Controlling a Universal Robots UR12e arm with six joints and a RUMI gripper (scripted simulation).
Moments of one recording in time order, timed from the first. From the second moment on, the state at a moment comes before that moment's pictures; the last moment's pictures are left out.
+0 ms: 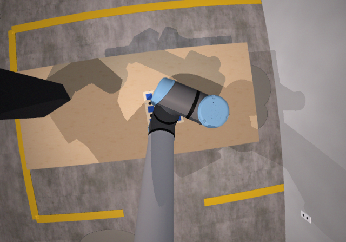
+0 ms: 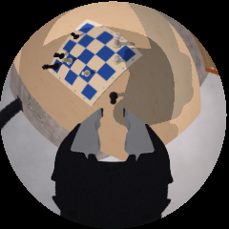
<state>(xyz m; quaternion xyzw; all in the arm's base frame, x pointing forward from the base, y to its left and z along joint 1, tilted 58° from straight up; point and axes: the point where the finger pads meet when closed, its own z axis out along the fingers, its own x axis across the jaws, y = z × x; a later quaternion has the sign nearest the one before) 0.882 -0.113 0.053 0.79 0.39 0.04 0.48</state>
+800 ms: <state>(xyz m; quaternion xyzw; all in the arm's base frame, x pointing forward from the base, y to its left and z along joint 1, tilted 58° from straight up) 0.869 -0.091 0.069 0.79 0.39 0.04 0.48</state>
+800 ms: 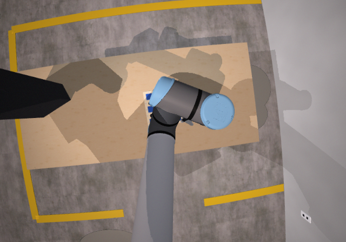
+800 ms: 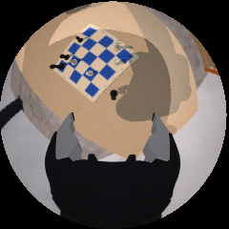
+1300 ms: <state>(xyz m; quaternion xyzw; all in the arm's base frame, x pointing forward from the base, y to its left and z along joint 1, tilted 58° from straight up) 0.868 -0.091 0.068 0.78 0.39 0.04 0.48</state>
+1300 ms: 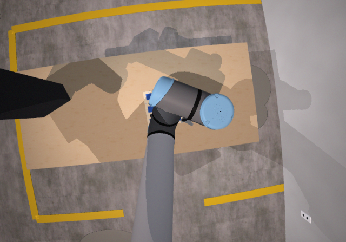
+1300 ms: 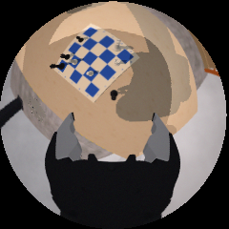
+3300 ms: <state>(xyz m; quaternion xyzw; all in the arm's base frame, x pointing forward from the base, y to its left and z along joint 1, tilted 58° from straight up) 0.719 -0.146 0.013 0.33 0.81 -0.29 0.38</state>
